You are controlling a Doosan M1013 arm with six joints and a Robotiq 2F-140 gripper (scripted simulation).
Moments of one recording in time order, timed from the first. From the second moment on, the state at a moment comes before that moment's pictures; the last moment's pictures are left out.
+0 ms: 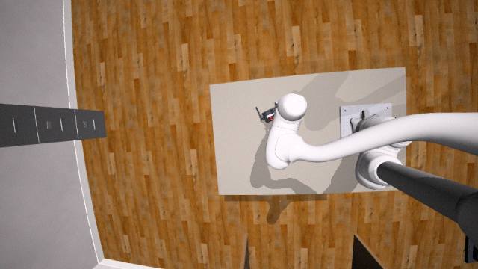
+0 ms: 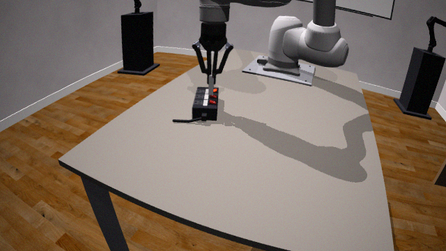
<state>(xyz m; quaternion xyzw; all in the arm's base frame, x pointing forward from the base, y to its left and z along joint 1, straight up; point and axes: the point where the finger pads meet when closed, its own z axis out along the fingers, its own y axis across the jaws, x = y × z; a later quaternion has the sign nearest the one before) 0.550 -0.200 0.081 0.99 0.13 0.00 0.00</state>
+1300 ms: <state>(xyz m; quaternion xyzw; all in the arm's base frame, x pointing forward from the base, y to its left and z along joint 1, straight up) 0.550 -0.200 0.072 0.99 0.13 0.00 0.00</state>
